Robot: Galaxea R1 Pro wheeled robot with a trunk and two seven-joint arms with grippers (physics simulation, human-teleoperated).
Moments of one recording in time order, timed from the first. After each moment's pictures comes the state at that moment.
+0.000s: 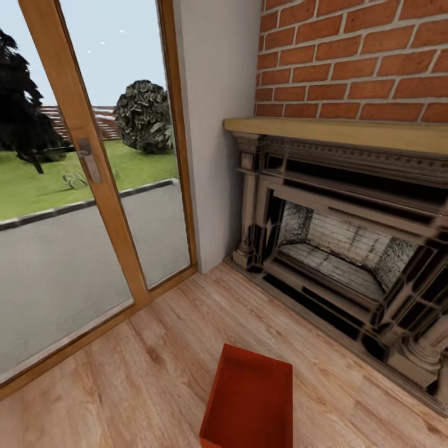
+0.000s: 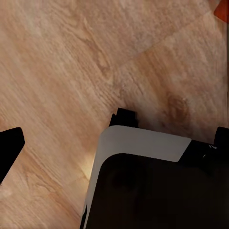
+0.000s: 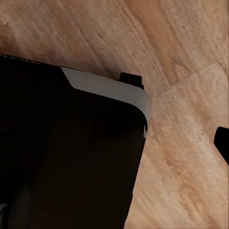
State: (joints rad) left arm -0.39 0.05 0.04 0.00 0.17 0.06 0.08; right arm -0.23 0.00 0.62 0.03 -0.42 -0.10 0.04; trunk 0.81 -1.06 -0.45
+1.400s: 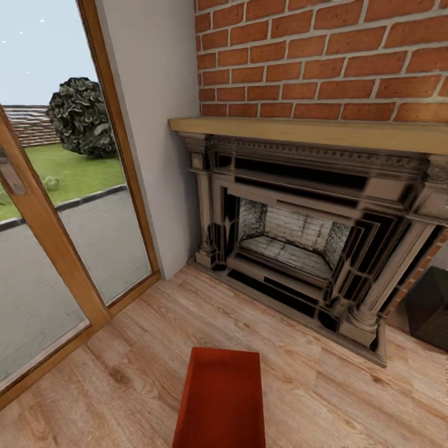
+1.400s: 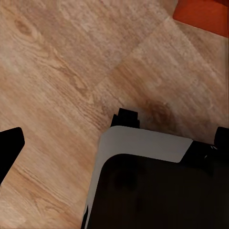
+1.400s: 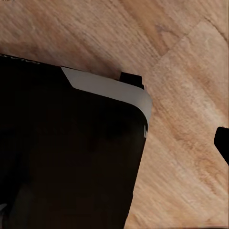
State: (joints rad) left arm -0.39 0.05 0.04 0.00 0.17 0.06 0.09; right arm -0.23 0.00 0.62 0.03 -0.42 -0.10 0.04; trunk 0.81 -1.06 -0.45
